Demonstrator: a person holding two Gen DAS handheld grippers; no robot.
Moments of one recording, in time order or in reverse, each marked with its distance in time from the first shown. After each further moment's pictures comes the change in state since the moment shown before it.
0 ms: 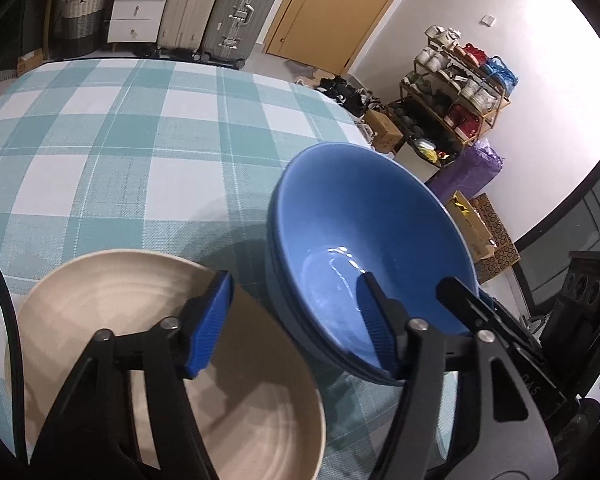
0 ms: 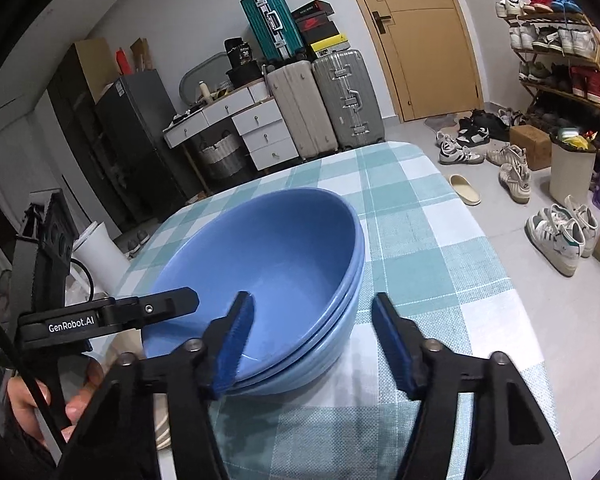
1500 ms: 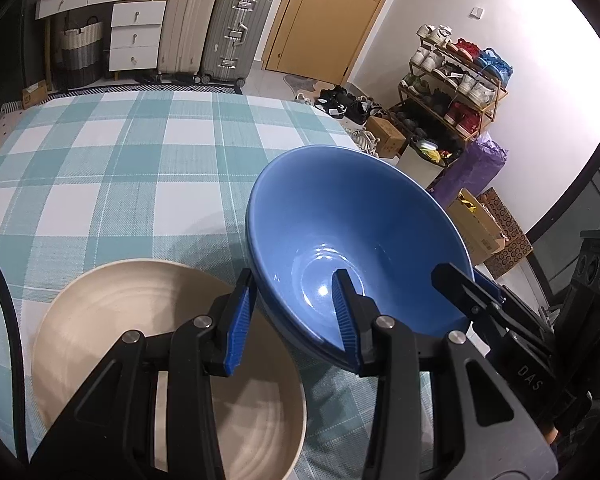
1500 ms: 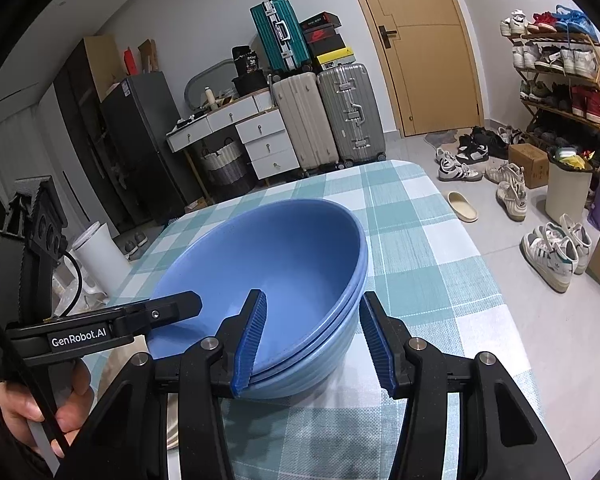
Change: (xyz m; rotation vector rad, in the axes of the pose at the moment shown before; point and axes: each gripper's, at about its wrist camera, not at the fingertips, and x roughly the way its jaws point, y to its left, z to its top) left arm -0.035 -0.022 -0.007 0.076 -0.059 0.061; right arm -0.020 0.013 0.005 -0.046 -0.044 -0.025
